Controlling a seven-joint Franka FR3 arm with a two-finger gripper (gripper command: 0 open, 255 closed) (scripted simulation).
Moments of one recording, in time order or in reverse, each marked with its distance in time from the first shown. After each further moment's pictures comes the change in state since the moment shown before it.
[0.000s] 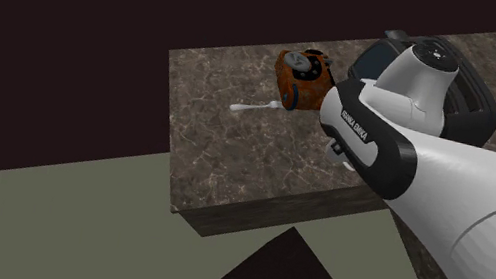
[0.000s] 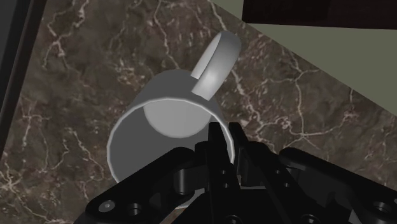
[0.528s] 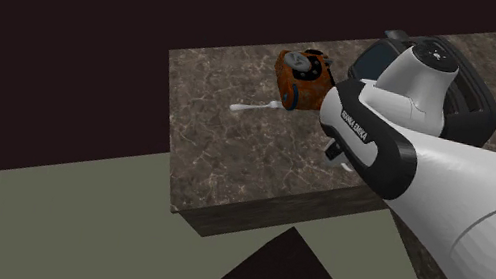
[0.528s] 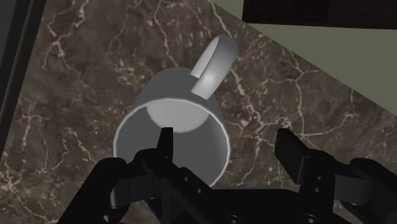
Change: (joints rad) arm 0.000 0.001 0.000 -0.001 0.001 0.002 -0.001
